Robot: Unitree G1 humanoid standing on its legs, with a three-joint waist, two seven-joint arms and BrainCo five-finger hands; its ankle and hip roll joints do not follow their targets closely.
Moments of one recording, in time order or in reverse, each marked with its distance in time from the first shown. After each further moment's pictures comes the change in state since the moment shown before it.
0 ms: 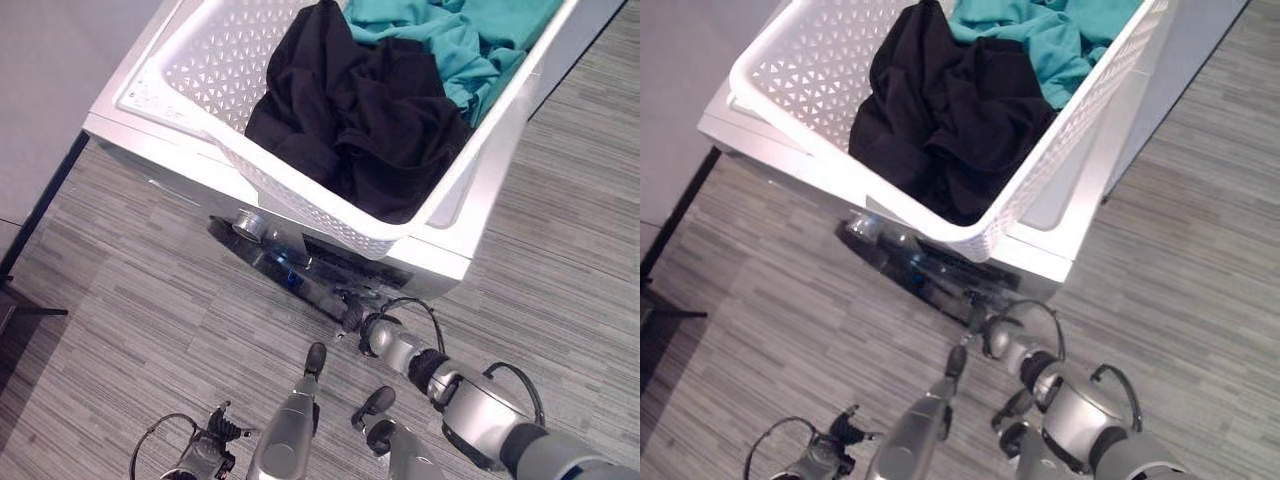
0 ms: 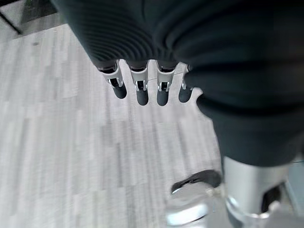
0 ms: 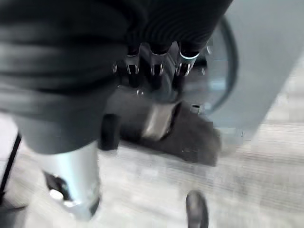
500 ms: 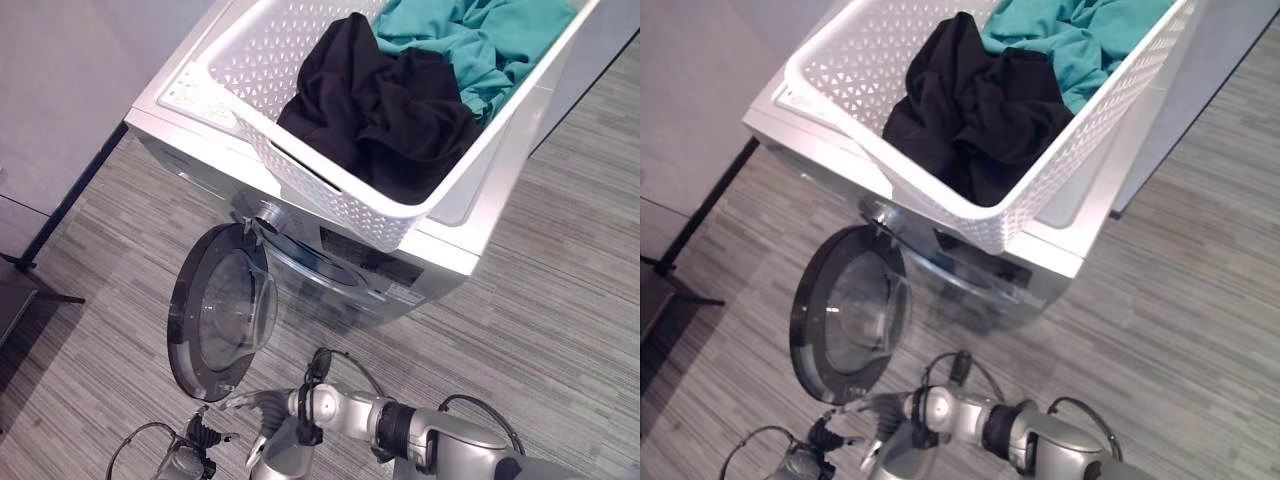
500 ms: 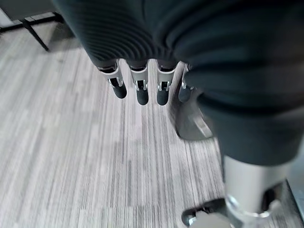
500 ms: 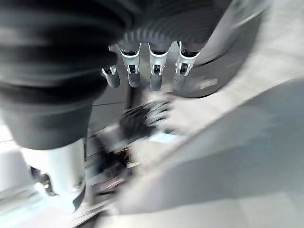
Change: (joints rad) left arm 0.100 0.071 0.049 -0.037 -0.005 -0.015 0.020; right arm 0.125 0.088 0.286 -0.212 0.123 -0.161 0.325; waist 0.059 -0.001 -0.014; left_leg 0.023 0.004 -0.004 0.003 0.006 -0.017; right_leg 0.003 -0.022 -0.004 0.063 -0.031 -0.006
